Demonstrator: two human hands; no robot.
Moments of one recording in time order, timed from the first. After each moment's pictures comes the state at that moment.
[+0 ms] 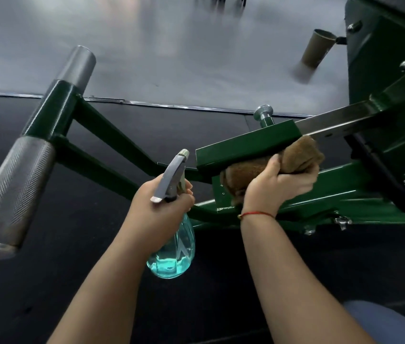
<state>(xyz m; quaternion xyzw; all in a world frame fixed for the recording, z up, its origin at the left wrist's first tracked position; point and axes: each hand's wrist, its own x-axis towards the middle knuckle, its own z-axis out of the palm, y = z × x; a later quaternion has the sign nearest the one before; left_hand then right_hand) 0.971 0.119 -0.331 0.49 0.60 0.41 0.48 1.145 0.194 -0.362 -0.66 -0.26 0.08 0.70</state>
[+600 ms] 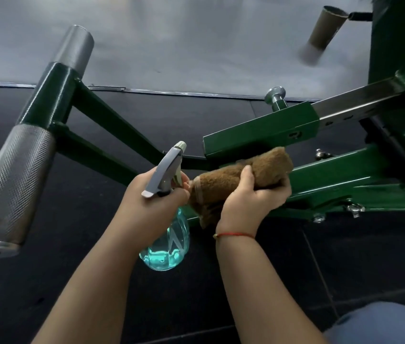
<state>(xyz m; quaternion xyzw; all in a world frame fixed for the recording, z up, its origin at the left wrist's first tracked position) 0.948 0.119 -0.339 0.52 0.59 0.39 0.47 1.088 0.159 -0.395 -0.63 -0.20 0.23 0.71</state>
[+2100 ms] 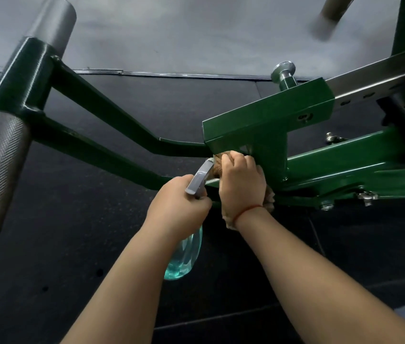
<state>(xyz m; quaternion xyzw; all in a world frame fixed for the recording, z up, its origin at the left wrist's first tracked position) 0.991 0.140 -0.385 0.57 0.65 0.23 0.44 1.137 0.198 -0.464 -0.68 -0.71 -0.13 0.11</state>
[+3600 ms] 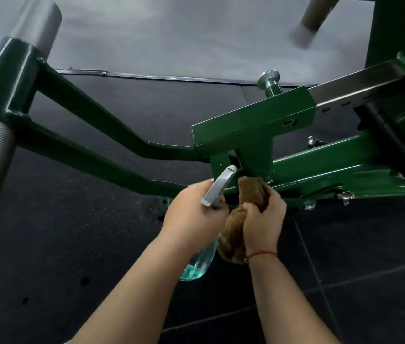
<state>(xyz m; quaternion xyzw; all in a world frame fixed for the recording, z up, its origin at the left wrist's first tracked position) 1.024 0.132 -0.386 0.61 0.60 0.25 0.46 1.173 0.124 -0.453 -0.78 -0.35 0.24 0.46</state>
